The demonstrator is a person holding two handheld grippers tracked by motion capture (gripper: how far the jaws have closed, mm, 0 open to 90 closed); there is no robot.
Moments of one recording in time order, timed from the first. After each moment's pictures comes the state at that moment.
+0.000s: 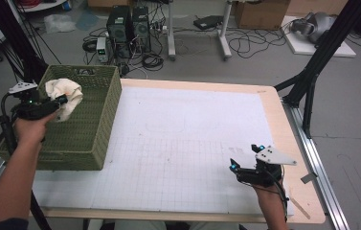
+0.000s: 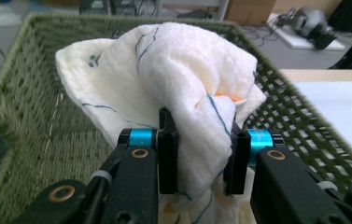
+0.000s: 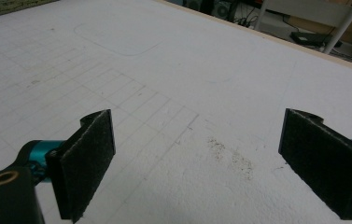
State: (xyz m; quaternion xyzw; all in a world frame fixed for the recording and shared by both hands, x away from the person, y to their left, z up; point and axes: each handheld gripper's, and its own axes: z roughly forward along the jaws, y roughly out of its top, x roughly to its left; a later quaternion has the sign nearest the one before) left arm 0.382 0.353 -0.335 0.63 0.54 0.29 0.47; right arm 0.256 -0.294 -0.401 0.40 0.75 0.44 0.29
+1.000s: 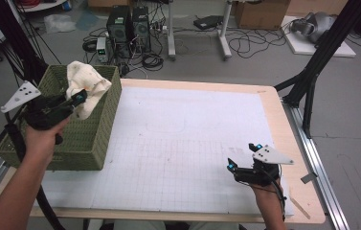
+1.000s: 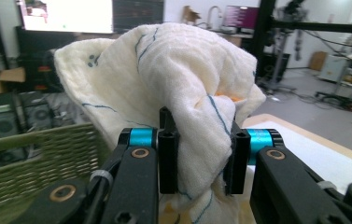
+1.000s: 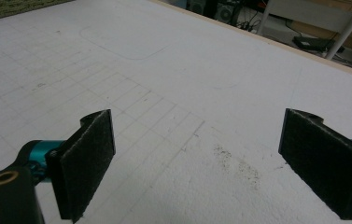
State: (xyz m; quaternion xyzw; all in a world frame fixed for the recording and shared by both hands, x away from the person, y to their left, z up) left arm 0.325 0.273 -0.293 0.63 0.35 0.29 0.63; right arm 0.257 -0.288 -0.400 0.39 0.75 0.44 0.29
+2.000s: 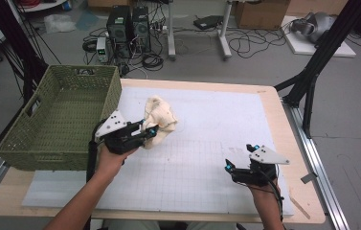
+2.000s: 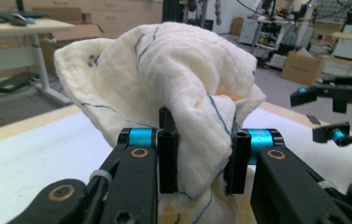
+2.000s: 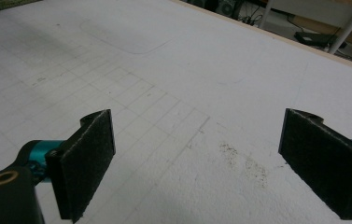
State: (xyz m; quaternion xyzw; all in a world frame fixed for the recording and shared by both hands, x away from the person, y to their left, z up) left arm 0.319 0.122 -0.366 0.71 0.26 0.17 0.63; right arm 0.258 -0.282 -0.404 0.39 0.76 0.43 0.29
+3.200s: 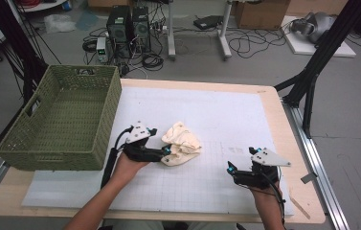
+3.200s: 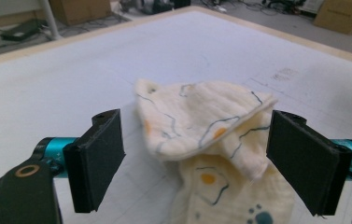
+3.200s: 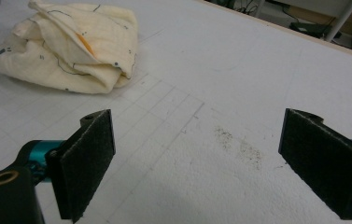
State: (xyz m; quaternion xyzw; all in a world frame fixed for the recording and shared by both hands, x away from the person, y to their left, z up) left arm 0.328 0.103 -0.413 0.76 0.31 0.18 0.55; right arm 0.253 -0.287 -0.408 0.40 0.76 0.42 0.29
